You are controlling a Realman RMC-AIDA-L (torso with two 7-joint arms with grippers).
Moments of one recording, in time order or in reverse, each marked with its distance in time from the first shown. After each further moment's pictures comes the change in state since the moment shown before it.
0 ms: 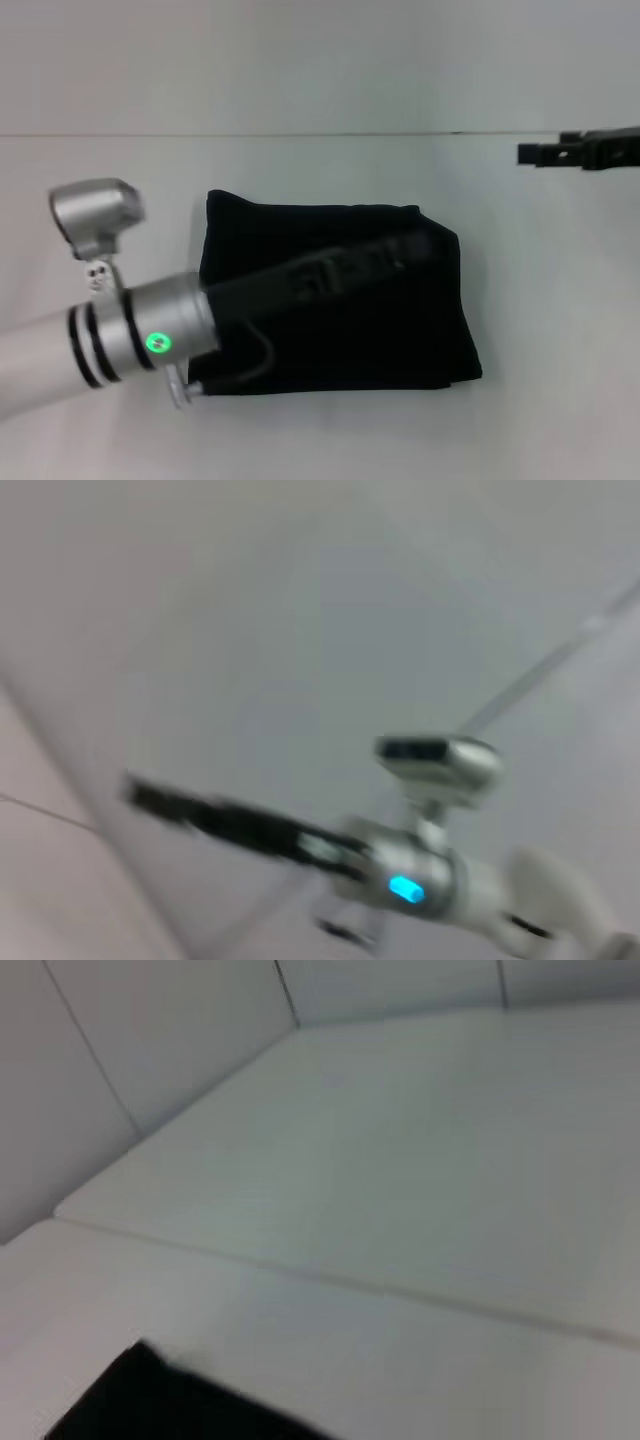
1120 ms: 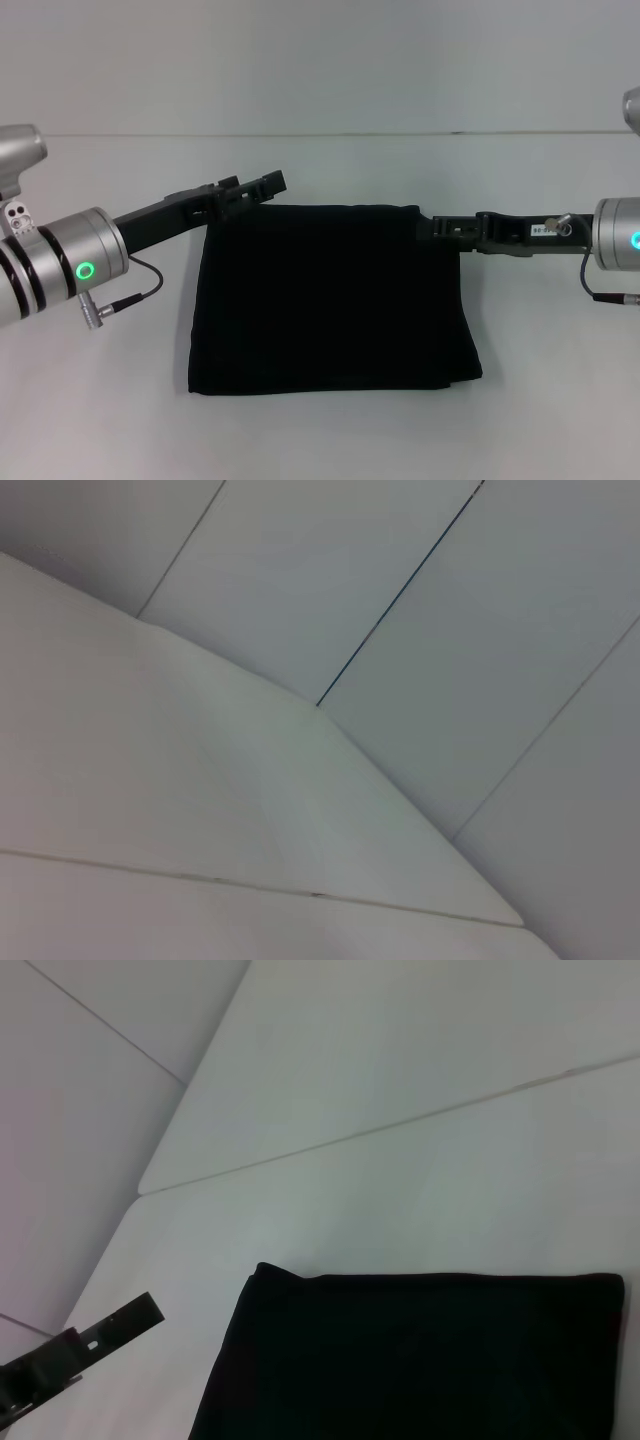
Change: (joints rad) left arm 0.015 0.027 -0.016 0.228 -0.001 -0.361 0.002; right arm 0.061 0.073 -0.021 0.296 0.043 0.079 0.188
